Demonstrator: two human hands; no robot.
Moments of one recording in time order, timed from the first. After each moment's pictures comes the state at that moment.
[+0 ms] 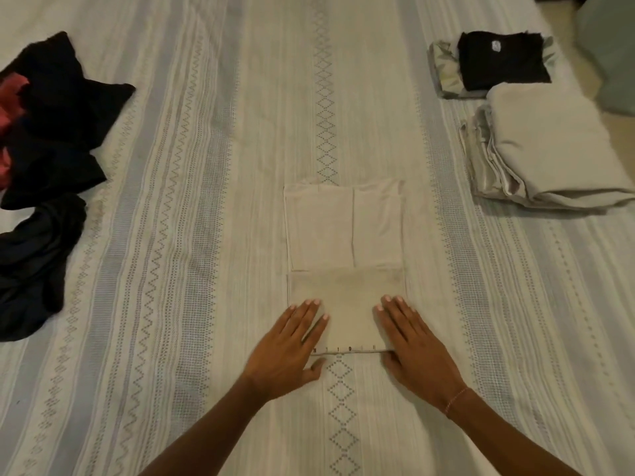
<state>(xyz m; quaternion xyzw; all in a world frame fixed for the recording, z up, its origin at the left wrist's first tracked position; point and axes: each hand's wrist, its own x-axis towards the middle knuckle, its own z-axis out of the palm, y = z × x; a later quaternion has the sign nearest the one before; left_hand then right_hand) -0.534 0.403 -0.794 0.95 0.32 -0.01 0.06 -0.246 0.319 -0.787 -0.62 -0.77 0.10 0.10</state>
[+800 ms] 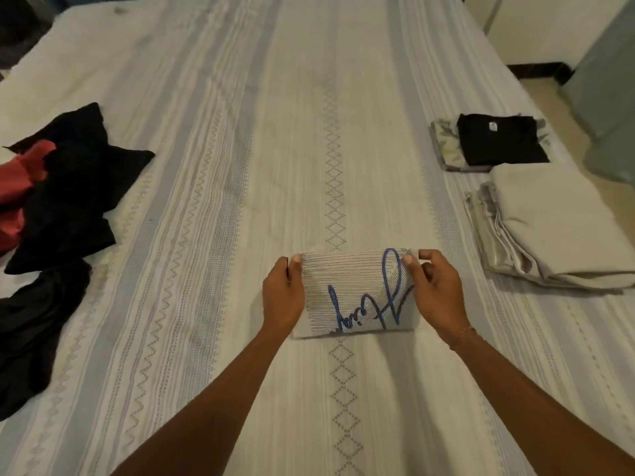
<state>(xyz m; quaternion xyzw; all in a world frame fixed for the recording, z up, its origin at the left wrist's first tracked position) -0.455 0.599 -0.709 0.57 0.62 0.36 0.40 -0.221 0.537 -0.689 -0.73 -0.40 0.31 0.46</state>
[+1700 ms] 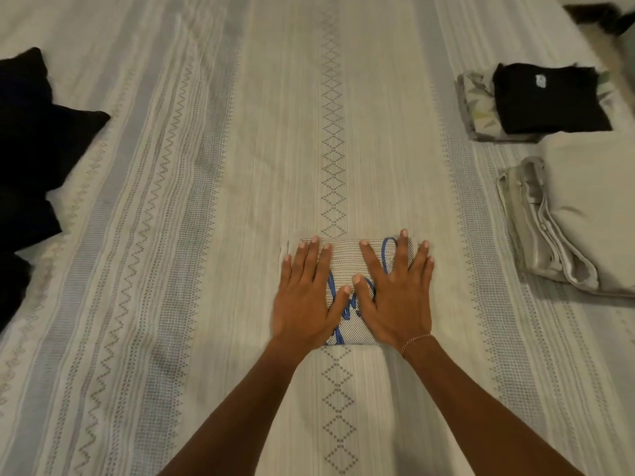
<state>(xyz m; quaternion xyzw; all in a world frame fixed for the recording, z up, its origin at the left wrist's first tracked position) -0.423 0.617 -0.818 0.83 0.54 0.08 0.12 -0.246 0.578 -0.808 -0.77 -0.63 0.06 0.10</state>
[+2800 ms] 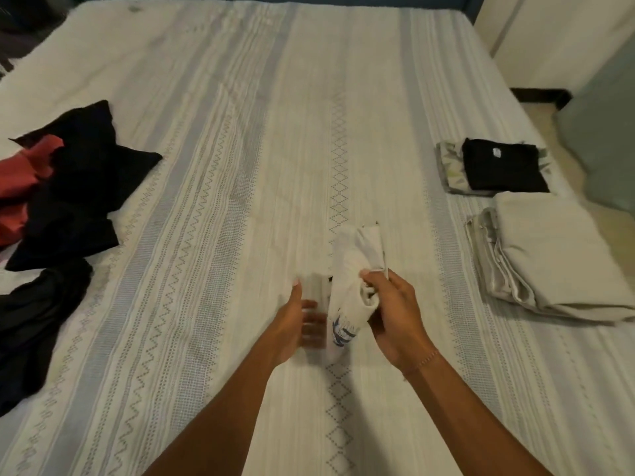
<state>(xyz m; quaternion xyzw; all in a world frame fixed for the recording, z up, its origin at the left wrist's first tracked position) -0.463 0.600 -0.723 0.23 0.59 0.19 0.75 -0.301 0.553 -0.623 -0.55 -0.17 0.60 0.56</state>
